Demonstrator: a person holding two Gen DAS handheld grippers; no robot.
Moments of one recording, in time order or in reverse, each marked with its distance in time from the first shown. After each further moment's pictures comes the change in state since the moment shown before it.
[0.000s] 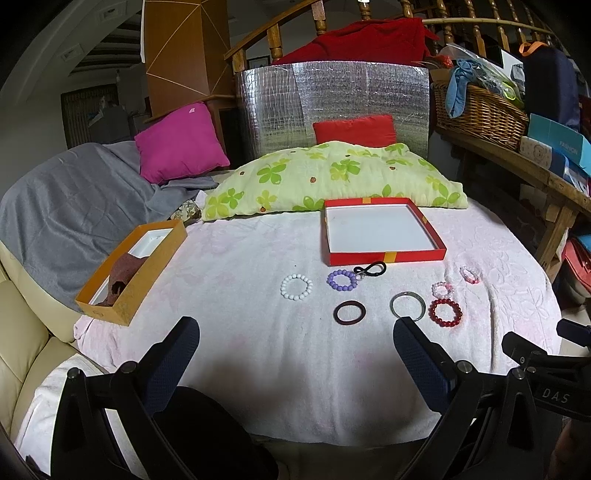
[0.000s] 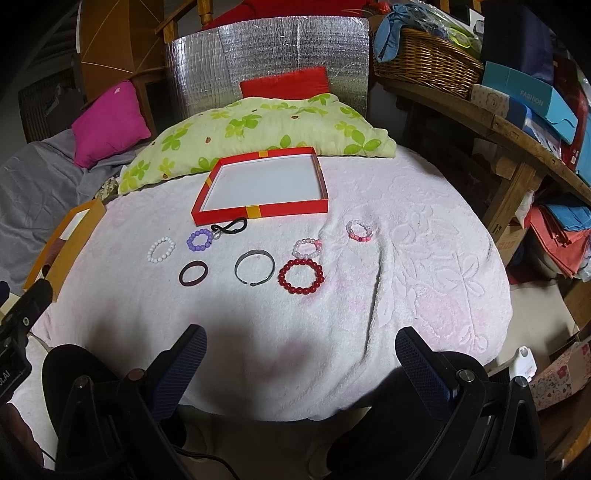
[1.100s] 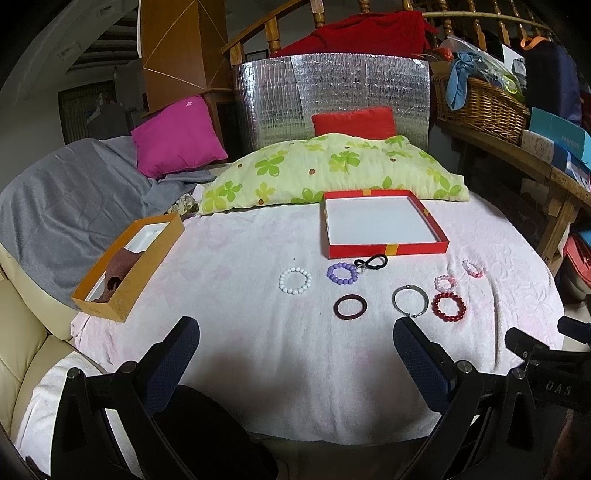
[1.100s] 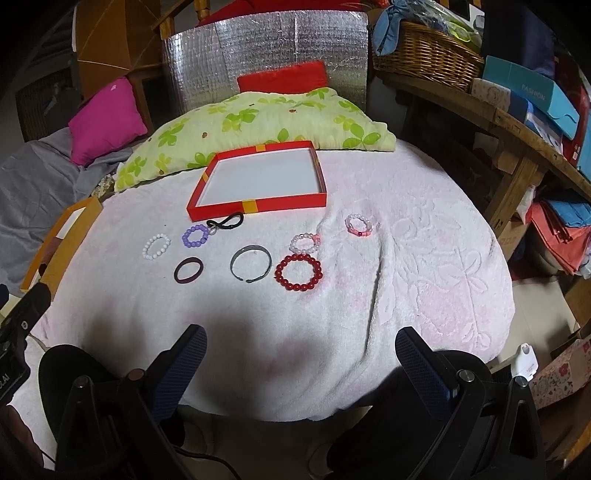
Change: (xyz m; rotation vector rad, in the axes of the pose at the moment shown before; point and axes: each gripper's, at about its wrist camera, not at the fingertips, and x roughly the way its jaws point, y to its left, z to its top) left arm 0.017 0.003 -0.006 0.004 0.028 -0.005; right arm 0.015 -0.004 -0.003 0.011 0.018 0.001
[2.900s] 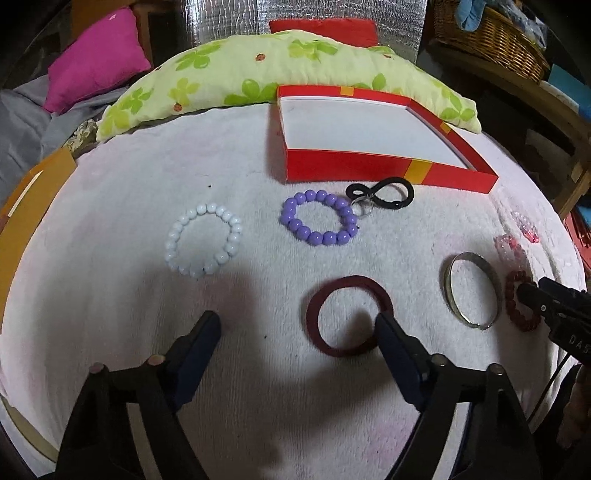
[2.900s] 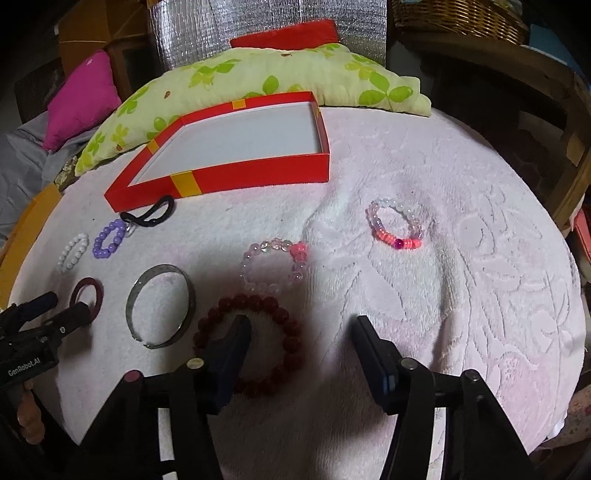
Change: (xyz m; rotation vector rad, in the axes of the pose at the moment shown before) left arm 0.238 -0.031 -0.011 0.025 0.285 -0.208; right arm 0.199 -0.028 0.039 -0.038 0.071 0.039
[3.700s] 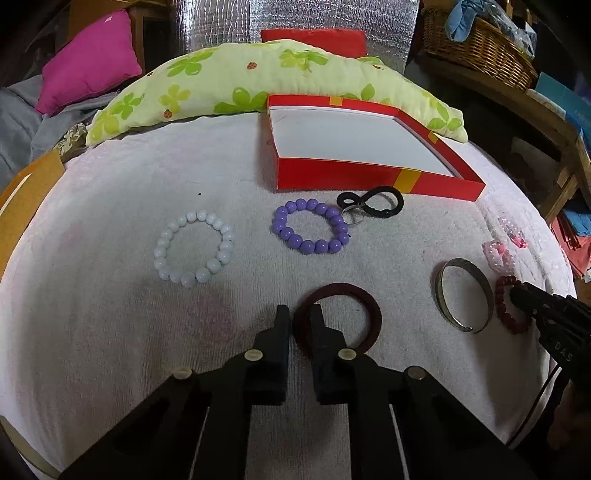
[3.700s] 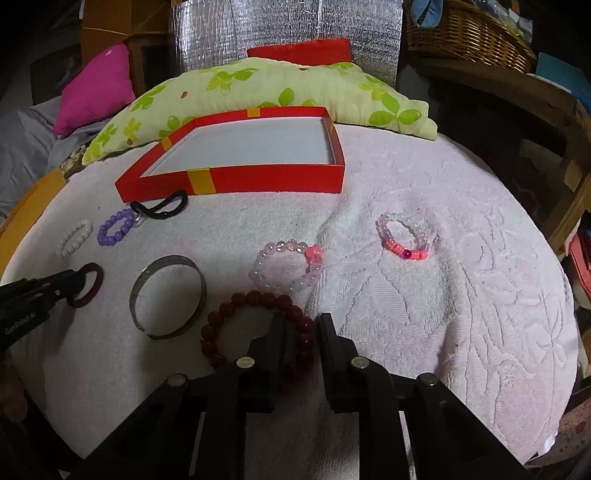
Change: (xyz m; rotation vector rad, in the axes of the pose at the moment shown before) left arm 0.001 0.006 -0.001 0.008 -0.049 -0.067; right arm -0.005 0.014 -0.012 -0.070 -0.076 -0.026
